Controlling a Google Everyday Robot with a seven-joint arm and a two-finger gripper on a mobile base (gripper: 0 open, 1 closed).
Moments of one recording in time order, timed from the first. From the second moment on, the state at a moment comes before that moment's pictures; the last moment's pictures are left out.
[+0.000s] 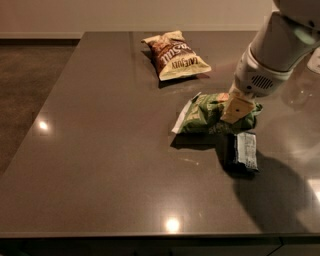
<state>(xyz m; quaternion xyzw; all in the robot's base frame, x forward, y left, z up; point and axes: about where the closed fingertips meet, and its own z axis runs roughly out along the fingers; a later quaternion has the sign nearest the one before) 0.506 -0.166 0.907 -0.57 0.81 0.02 0.14</state>
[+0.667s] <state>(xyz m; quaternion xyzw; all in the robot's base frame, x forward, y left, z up) 0.506 -0.164 0.908 -0.57 0.81 0.02 0.14</state>
